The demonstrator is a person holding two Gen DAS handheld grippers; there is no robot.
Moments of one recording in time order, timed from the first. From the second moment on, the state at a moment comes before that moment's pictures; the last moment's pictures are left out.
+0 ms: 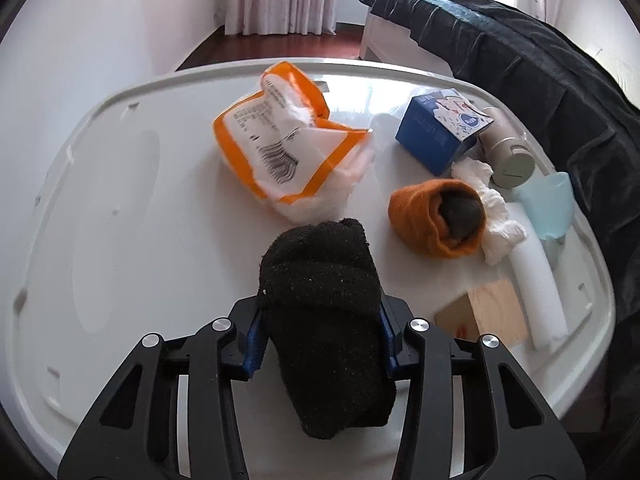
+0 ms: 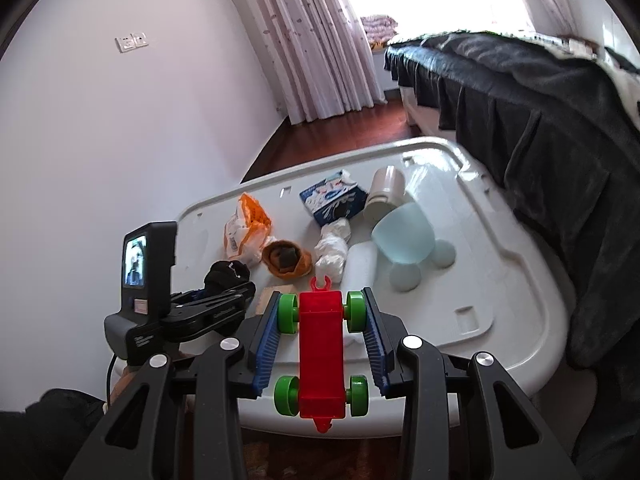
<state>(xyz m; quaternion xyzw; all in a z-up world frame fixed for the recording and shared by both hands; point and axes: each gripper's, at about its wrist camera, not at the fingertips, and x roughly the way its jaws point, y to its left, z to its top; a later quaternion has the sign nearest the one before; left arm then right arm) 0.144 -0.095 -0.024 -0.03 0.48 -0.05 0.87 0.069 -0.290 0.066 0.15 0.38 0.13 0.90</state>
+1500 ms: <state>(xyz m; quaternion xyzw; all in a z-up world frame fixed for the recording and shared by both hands) -0.083 -0.040 -0.035 -0.02 0.54 -0.01 0.84 -0.050 -0.204 -0.005 0.06 0.47 0.13 0.87</state>
